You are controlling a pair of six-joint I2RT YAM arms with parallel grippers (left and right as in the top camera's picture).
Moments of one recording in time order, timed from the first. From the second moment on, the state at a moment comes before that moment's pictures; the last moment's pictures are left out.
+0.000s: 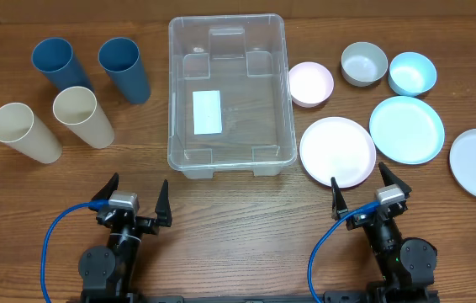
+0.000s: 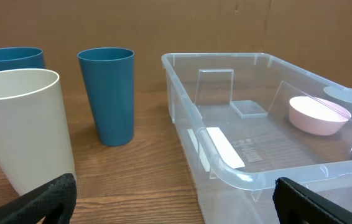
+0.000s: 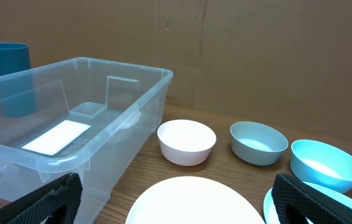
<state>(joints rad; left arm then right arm) 0.00 0.01 0.01 -0.06 0.16 -0.04 0.07 0.01 0.02 -0.02 -0.21 -0.10</state>
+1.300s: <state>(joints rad) 0.00 0.01 0.01 -0.06 0.16 -0.04 0.07 0.03 0.06 -0.05 -0.13 0.07</state>
